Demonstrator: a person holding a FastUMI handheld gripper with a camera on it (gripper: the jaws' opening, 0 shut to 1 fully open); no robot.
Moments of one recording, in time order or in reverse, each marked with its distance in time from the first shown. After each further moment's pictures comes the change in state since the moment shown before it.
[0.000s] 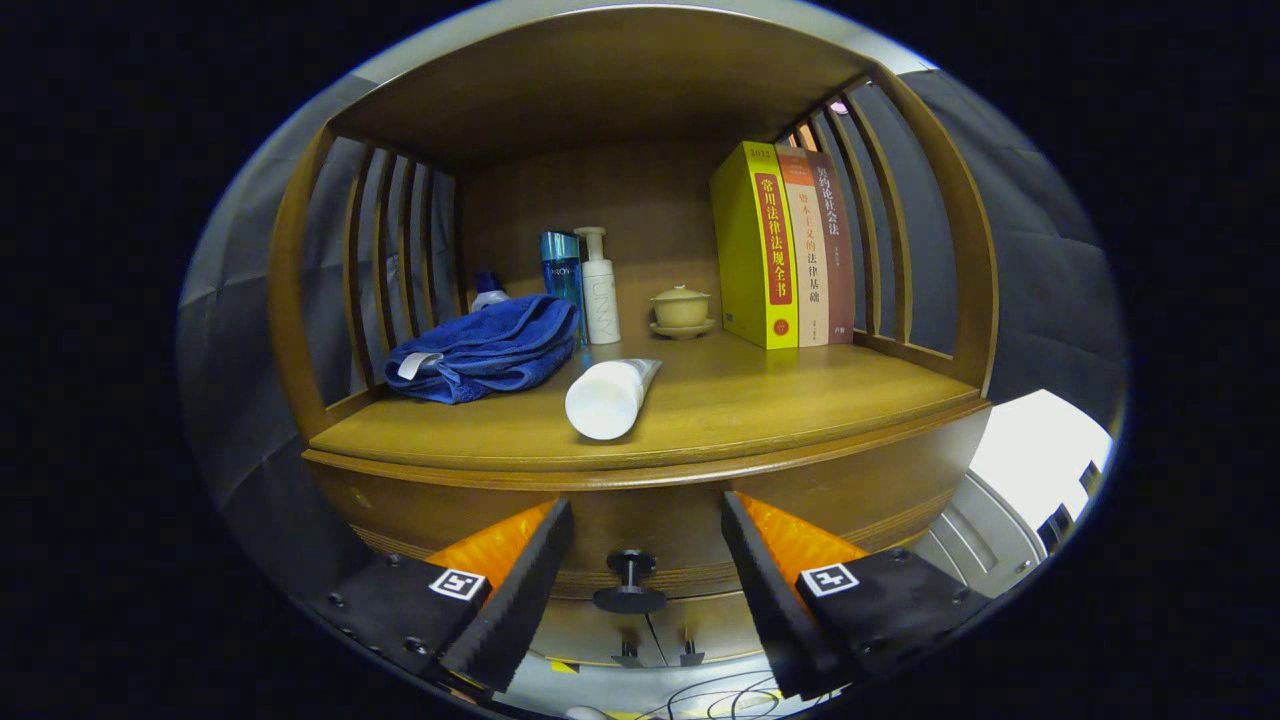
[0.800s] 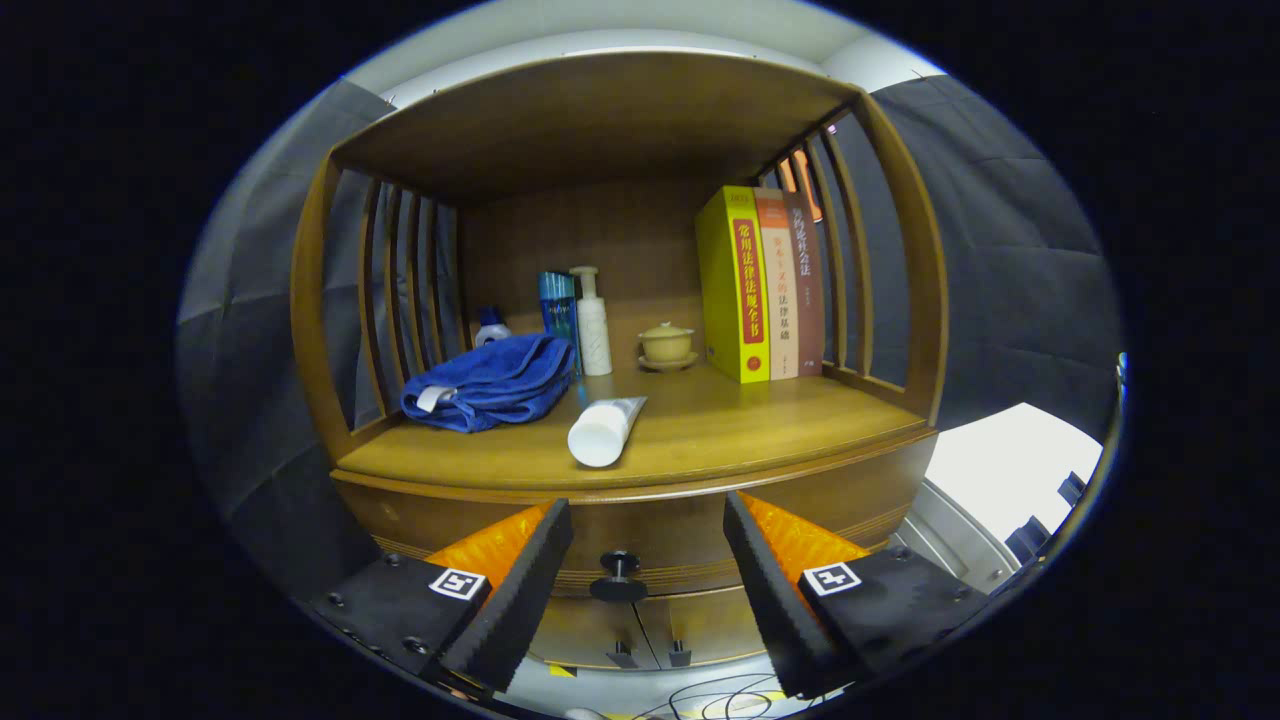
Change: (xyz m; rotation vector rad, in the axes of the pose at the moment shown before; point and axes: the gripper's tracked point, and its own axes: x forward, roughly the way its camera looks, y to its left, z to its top) arm -0.064 -0.011 0.043 0.008 -0.099 -0.032
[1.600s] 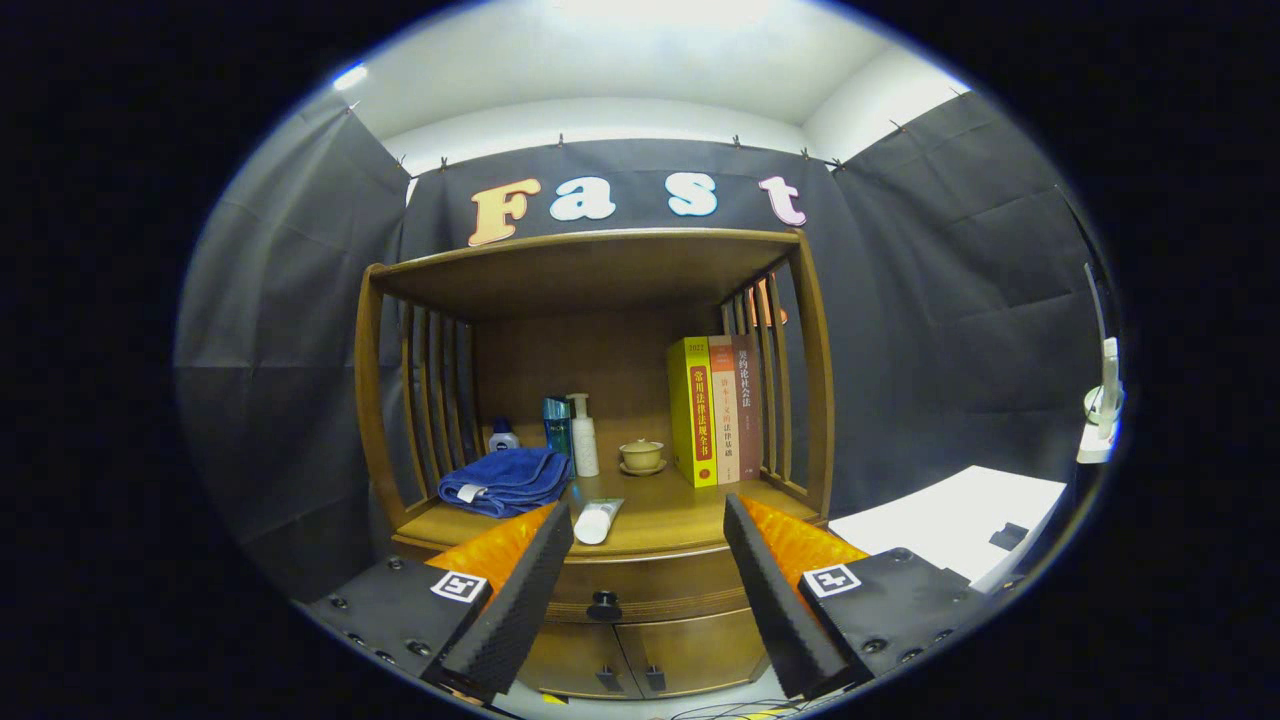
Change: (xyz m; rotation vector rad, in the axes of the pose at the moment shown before) arm -0.124 -0.015 0.088 -0.013 -0.232 -0.026
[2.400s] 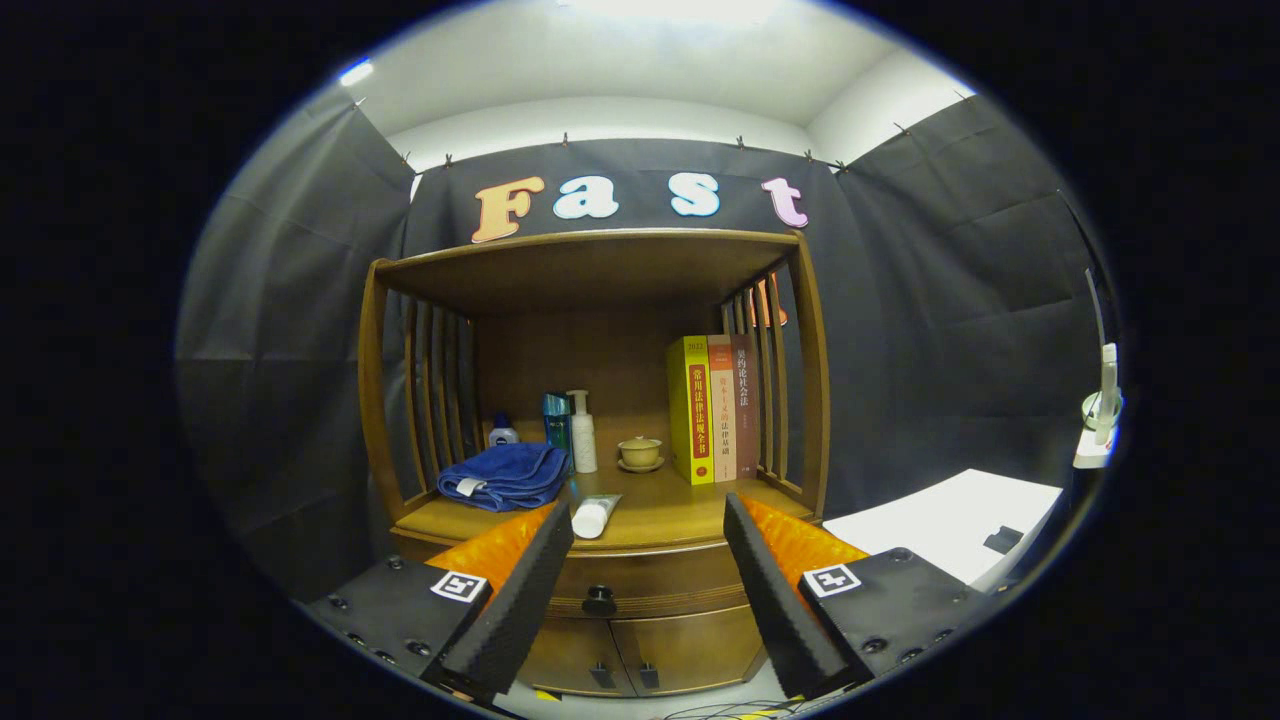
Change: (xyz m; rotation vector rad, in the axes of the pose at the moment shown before) arm -0.002 -0.001 -0.005 -0.020 0.007 0.001
